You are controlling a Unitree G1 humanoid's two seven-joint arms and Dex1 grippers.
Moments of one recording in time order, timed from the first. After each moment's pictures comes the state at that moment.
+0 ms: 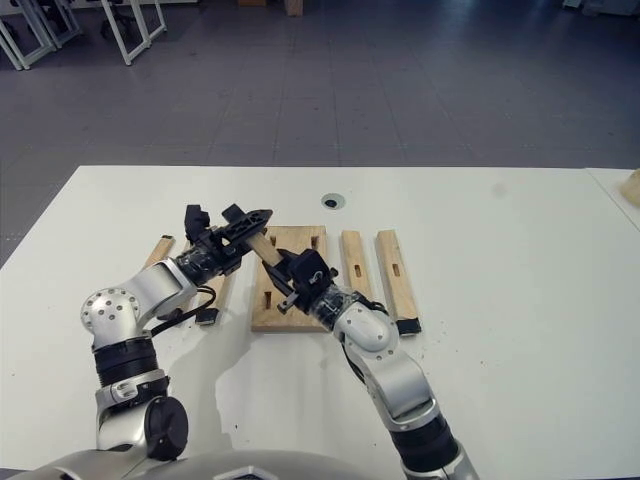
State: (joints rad) left arm -0.41 -0.01 0.48 0.03 -1.11 1.20 -0.14; right arm -0.06 -0.19 0.38 -0.44 0.10 0.40 0.35
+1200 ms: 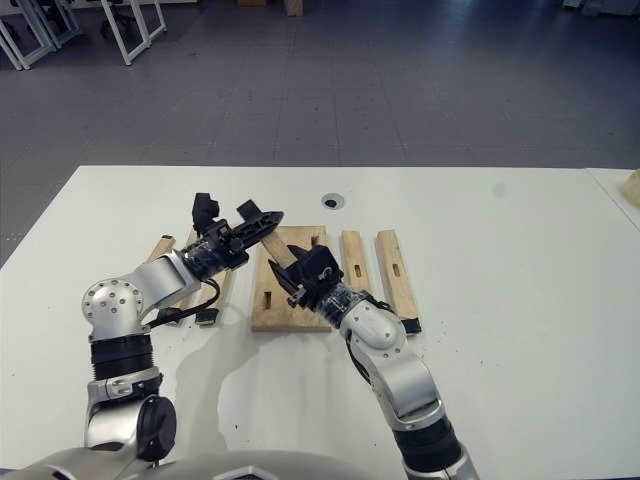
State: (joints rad) left arm -0.41 0.06 0.32 -0.02 -1.16 1.14 -0.25; right arm -0.06 -0.19 0.32 -0.46 0.12 0.45 0.36
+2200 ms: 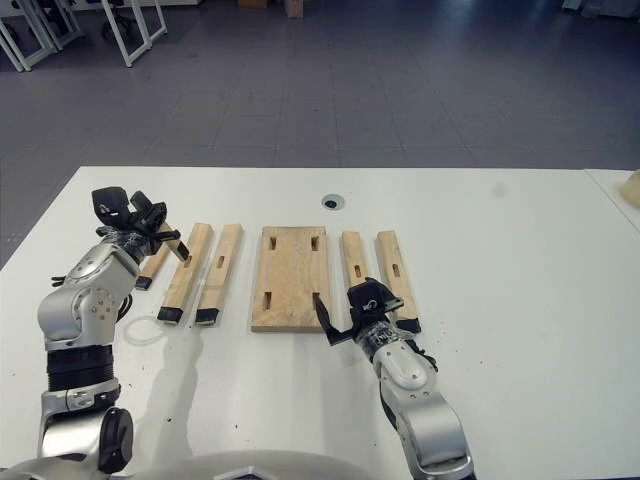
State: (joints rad) left arm -0.33 0.29 0.25 -0.03 -0.44 0.65 -0.03; right arm 0.21 -0.20 0.22 -0.58 0.03 0.61 0.16
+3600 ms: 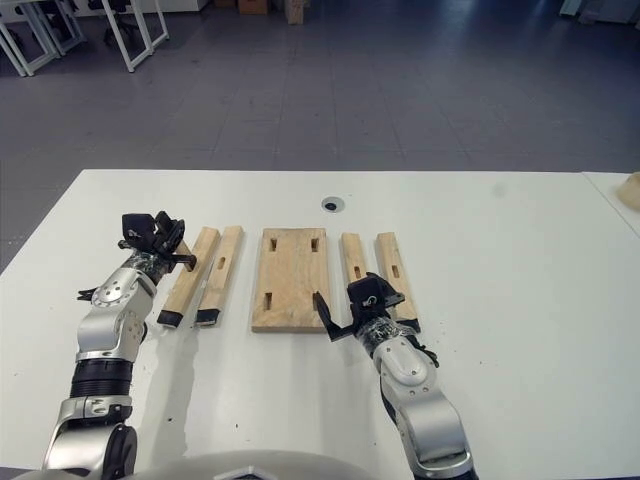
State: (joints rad) left arm -0.24 0.26 0.15 0.19 -0.26 0.25 -0.23; right arm 0.19 -0.21 0.22 -0.58 0.00 0.61 0.17
